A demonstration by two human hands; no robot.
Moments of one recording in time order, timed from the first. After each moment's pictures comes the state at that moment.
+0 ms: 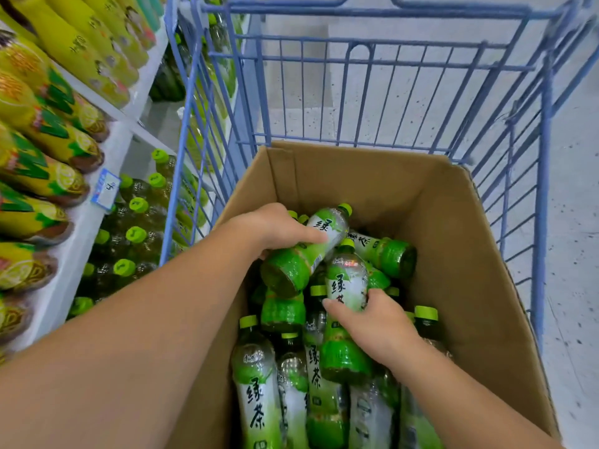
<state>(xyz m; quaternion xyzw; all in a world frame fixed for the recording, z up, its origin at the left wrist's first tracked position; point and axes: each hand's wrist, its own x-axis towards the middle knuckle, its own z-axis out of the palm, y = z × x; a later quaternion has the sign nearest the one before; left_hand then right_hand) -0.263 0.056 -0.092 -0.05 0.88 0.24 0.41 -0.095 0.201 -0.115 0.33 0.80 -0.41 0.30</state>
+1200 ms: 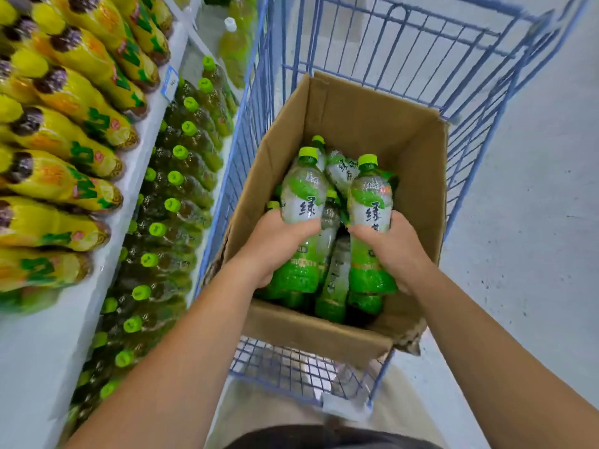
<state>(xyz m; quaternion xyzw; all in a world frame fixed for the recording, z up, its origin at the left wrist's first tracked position) -0.029 0.004 0.015 -0.20 0.69 0.62 0.32 -0.014 0.204 0.012 0.28 0.76 -0.55 0.21</state>
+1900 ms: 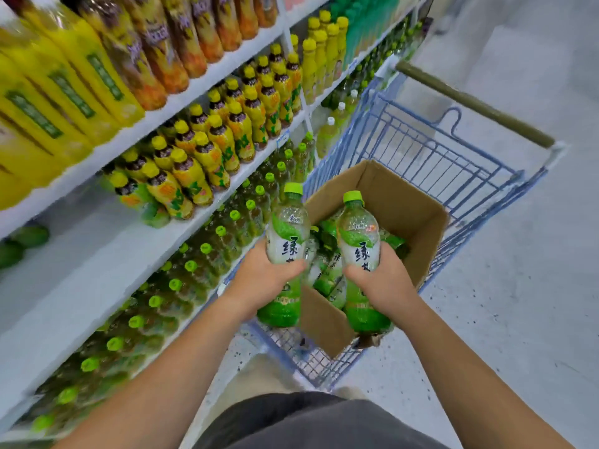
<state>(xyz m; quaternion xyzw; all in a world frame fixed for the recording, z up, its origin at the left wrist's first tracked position) 0.147 -0.013 0.130 -0.29 0.70 0.65 0.06 0.071 0.204 0.138 -0.01 0.84 -0.50 0.22</state>
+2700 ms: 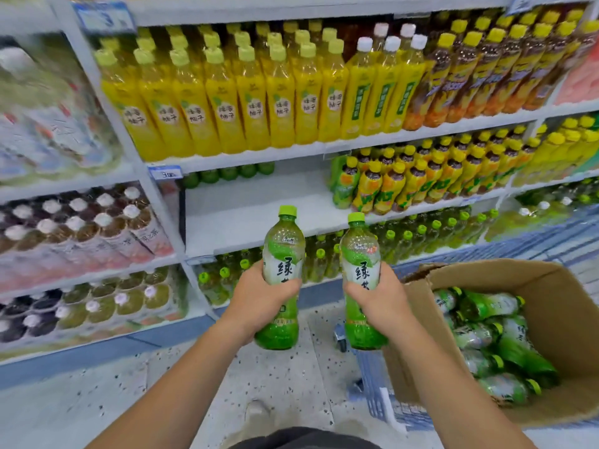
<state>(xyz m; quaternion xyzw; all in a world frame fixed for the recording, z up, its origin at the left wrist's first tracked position) 0.438 -0.084 0.163 -0.53 0.57 0.59 -0.21 0.234 0.017 0.147 -0.29 0.80 -0.39 0.34</state>
